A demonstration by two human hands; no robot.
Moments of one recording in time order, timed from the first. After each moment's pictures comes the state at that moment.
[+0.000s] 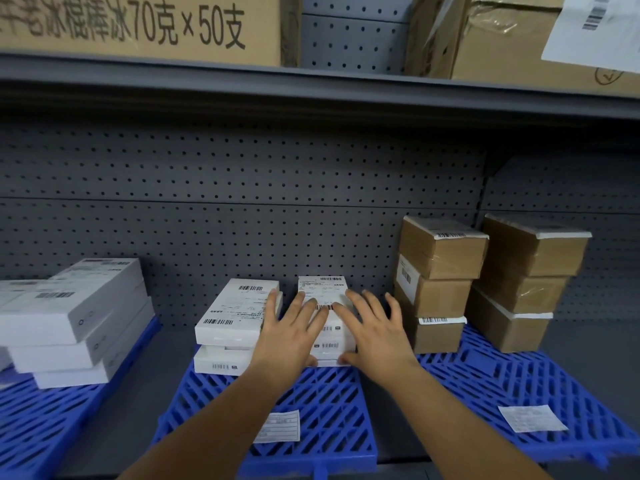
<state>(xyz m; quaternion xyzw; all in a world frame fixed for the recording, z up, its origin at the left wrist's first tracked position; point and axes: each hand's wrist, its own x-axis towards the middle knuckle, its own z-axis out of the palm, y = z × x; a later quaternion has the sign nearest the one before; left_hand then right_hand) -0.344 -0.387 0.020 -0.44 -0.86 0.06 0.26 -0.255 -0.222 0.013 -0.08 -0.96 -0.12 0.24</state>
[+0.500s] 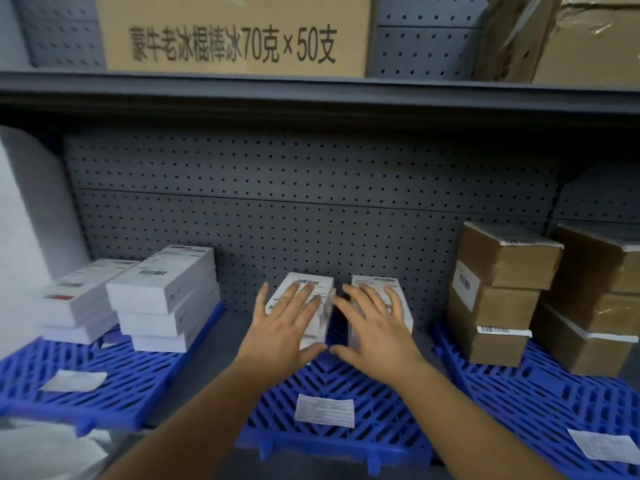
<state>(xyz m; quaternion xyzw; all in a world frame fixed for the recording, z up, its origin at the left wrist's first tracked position) -0.366 -0.491 0.020 -0.41 -0.86 -0.02 0.31 -0.279 -0.300 0.032 0.03 -0.96 -0.06 0.28</state>
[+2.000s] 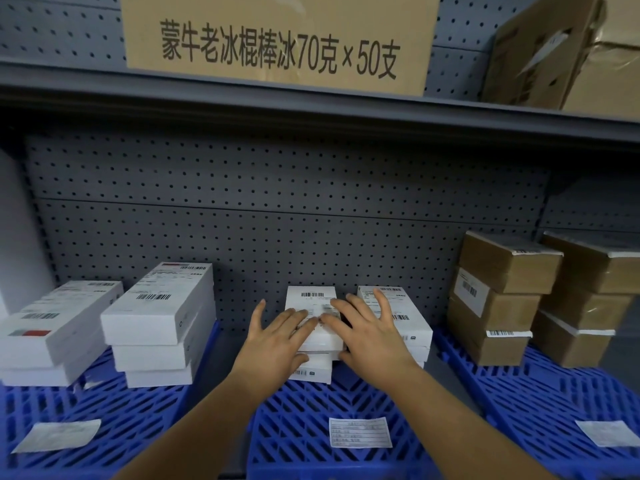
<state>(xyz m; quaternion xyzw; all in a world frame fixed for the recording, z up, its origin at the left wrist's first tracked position) -0.435 -0.526 -0.002 -0.49 -0.80 -0.05 0.34 -0.320 -0.345 0.033 0.02 -0.94 -0.18 0.27</state>
